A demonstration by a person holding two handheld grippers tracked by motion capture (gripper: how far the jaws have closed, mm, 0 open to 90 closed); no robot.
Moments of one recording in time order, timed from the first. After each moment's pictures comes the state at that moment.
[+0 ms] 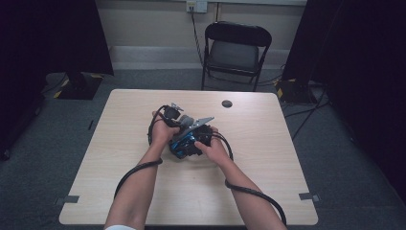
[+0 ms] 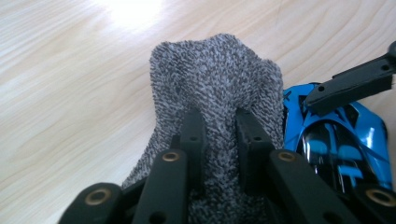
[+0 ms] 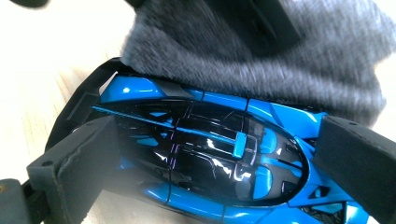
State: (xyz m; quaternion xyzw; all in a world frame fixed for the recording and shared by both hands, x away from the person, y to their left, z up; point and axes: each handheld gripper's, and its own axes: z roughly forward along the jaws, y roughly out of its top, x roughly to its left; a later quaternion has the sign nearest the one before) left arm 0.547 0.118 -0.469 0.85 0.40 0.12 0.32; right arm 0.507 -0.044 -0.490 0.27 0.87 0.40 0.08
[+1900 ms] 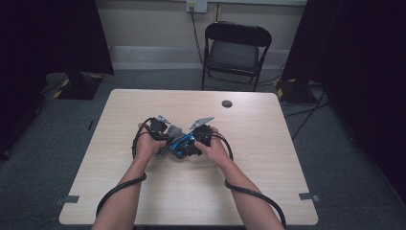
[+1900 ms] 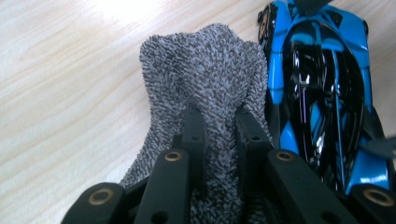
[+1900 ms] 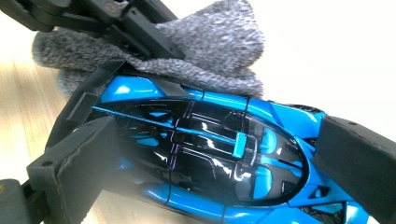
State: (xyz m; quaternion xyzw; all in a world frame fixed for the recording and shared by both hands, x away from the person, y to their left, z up) left arm 0.496 0.169 -0.471 0.85 0.41 0.11 0.31; right arm 0.507 -0.043 -0.490 0.27 0.88 0.40 0.08
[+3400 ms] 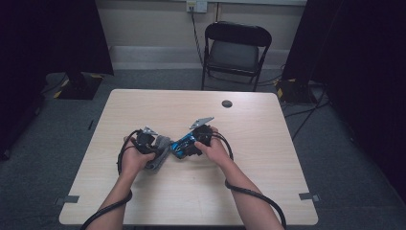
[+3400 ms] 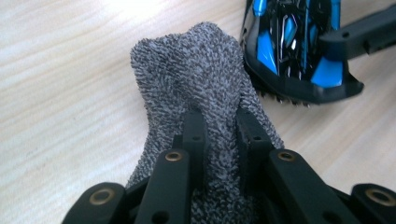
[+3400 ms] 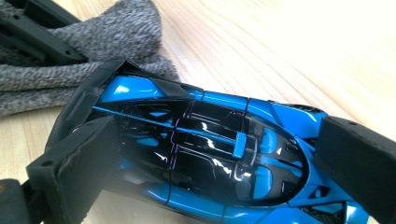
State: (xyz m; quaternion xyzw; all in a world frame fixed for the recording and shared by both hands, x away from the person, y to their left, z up) left arm 0.443 0.198 -0.470 0.84 0.44 0.10 0.31; right arm 0.506 -0.043 -0.490 0.27 0.87 0.40 0.08
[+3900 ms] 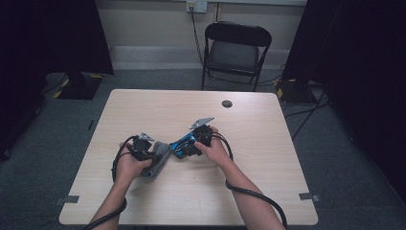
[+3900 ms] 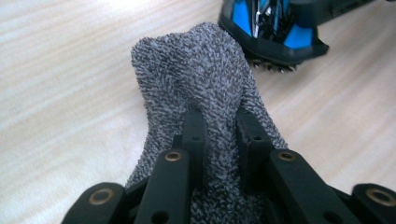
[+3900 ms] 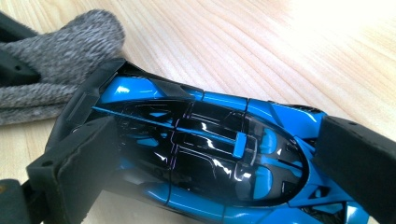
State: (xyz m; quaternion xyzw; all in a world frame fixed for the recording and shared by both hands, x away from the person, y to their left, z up) left arm 0.418 0.206 -0.468 0.84 0.44 0.08 0.31; right arm 0.506 -0.044 -0.490 0.27 0.87 0.40 0.09
